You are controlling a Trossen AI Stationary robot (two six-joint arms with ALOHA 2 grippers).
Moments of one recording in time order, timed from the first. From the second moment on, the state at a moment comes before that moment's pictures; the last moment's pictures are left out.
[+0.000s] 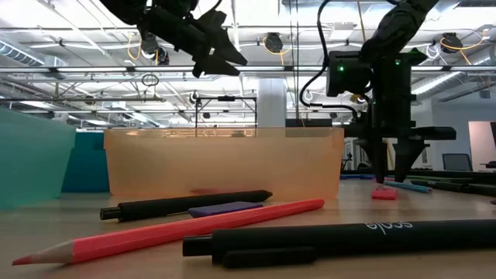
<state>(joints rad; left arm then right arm) 0.41 1.45 1.07 0.01 0.13 -0.07 -0.21 1.56 0.72 -0.68 0.08 1.40</state>
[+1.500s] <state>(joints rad) 0.47 1.39 1.07 0.07 0.44 -0.15 -0.24 1.24 0.75 0.62 0.32 0.51</state>
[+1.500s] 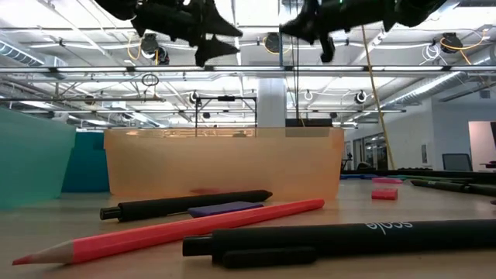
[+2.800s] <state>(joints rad) 0.43 1.64 1.30 0.12 0.53 -0.30 -0.25 1.23 0.75 0.71 0.18 0.45</state>
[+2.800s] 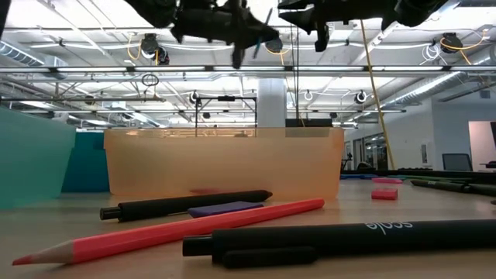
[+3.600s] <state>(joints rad) 0.71 1.51 1.00 -0.85 -0.20 0.12 -0.27 1.31 1.12 -0.33 0.07 0.08</state>
